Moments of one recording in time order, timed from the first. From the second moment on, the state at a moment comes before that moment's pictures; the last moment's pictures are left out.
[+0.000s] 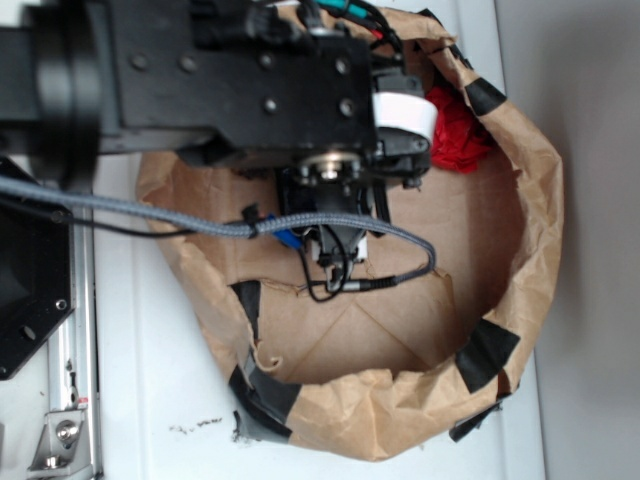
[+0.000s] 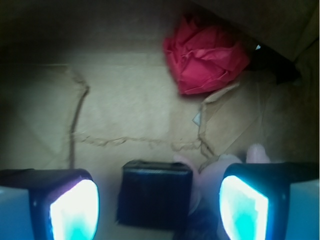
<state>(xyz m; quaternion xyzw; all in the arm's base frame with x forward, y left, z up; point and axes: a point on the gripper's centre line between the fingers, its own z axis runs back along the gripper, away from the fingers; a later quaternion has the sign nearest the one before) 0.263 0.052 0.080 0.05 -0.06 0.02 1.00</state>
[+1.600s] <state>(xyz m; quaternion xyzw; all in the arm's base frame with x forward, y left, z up) 0.243 0.073 0.045 0.06 -0.06 -0.01 1.00</state>
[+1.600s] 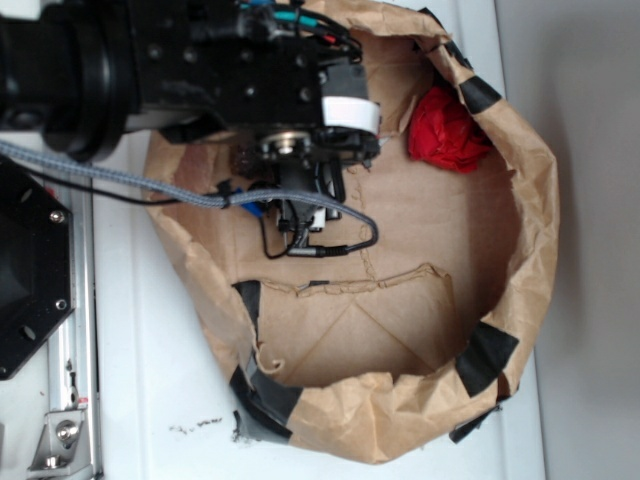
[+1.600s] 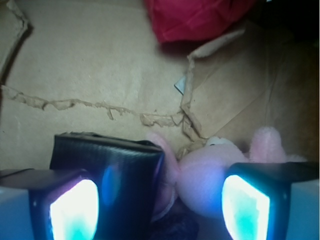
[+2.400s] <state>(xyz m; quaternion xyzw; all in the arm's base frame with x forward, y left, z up) 0.236 0.043 0.032 0.00 0.01 -0.05 1.00</state>
